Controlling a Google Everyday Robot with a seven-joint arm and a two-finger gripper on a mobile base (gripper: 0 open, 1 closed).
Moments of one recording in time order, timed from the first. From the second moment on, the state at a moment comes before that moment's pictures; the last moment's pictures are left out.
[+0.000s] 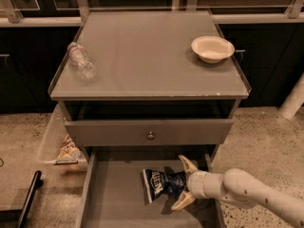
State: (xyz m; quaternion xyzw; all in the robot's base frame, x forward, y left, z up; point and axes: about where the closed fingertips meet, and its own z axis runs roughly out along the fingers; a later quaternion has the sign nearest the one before) arm 0.489 -0.113 0.439 -0.60 0.66 0.15 0.43
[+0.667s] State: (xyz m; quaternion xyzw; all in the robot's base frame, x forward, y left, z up) arm 0.469 -0.147 0.512 -0.61 0.64 0.10 0.45
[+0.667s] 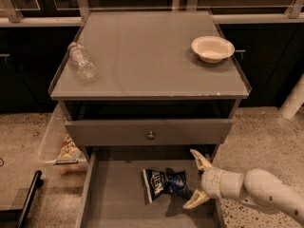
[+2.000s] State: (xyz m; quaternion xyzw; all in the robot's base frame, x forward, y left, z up) arm 0.455 -0.187 0.603 -0.64 0.61 0.04 0.47
